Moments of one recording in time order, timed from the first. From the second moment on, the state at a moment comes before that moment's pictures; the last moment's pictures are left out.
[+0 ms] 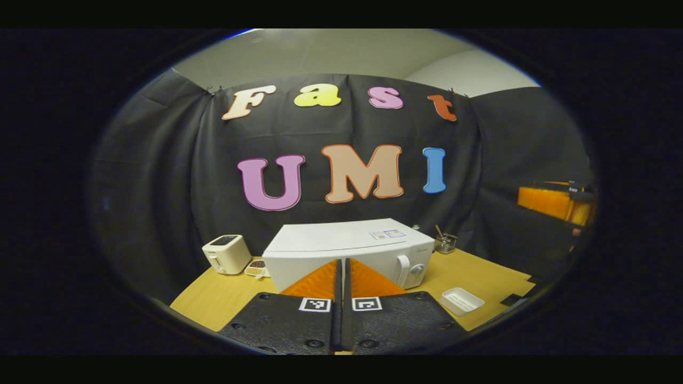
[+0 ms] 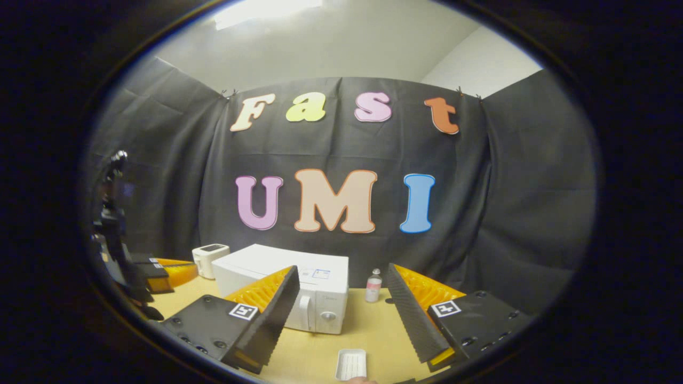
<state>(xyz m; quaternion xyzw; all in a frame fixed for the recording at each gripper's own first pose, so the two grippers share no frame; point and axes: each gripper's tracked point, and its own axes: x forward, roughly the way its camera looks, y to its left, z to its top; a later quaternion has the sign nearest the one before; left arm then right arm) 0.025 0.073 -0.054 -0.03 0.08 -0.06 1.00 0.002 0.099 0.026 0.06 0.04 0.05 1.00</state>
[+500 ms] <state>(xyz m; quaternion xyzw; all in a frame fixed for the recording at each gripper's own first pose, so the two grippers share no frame) -0.010 0.118 0.016 -0.01 0.00 -0.02 1.00 0.018 0.157 0.033 0.07 0.03 0.09 0.99</state>
